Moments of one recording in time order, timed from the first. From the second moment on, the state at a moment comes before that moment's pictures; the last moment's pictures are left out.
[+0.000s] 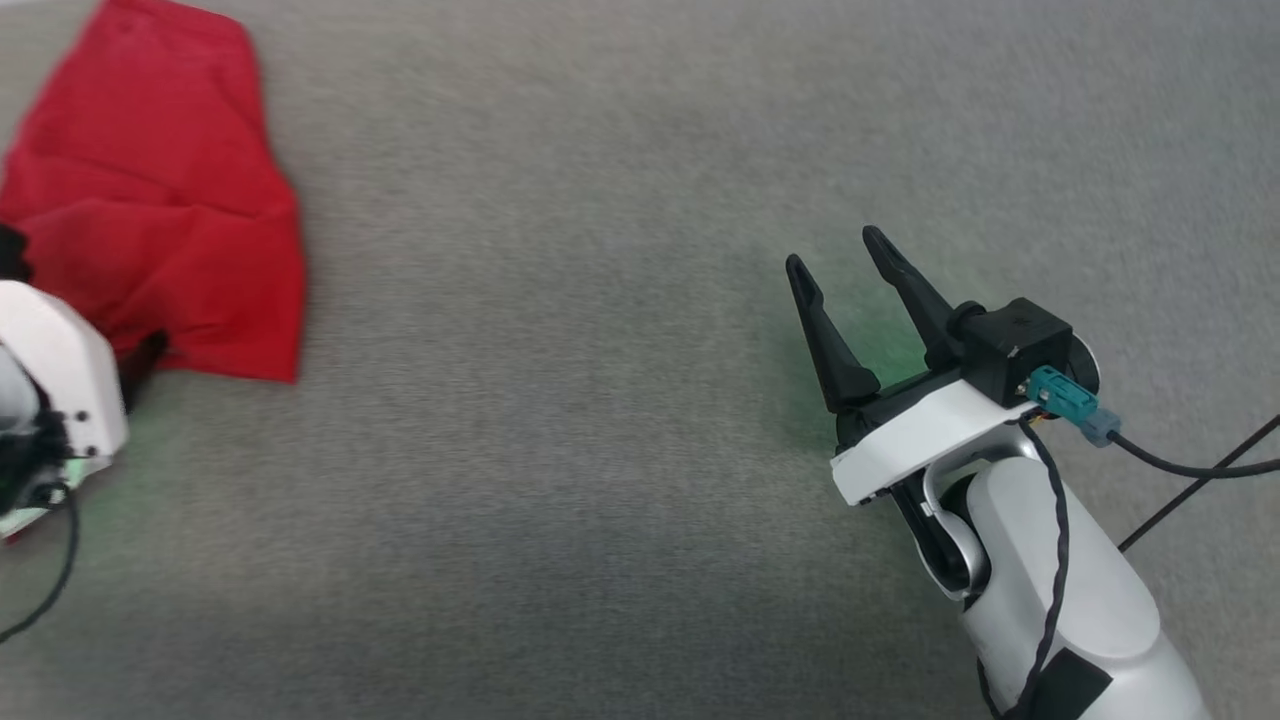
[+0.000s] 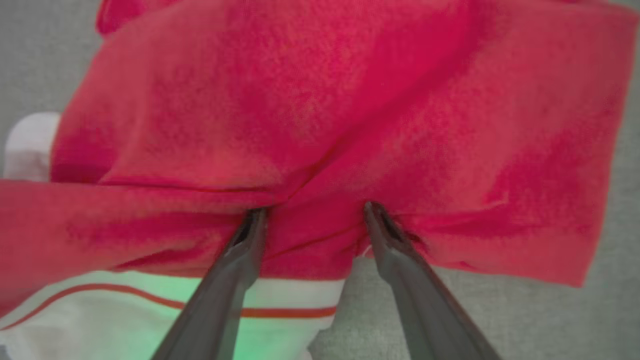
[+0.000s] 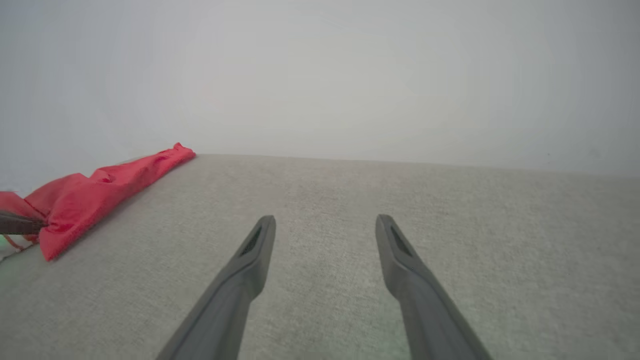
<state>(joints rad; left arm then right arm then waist) -0.78 0.70 -0.55 0.80 -0.84 -0.13 0.38 -0.50 -0.09 0.31 0.42 0.31 0.13 -0.26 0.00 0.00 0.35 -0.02</state>
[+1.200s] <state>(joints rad) -0.83 0.82 -0.66 0.77 -1.06 -0.13 0.28 -0.47 -0.06 0.34 0.31 0.29 0.13 -0.26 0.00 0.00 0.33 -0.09</state>
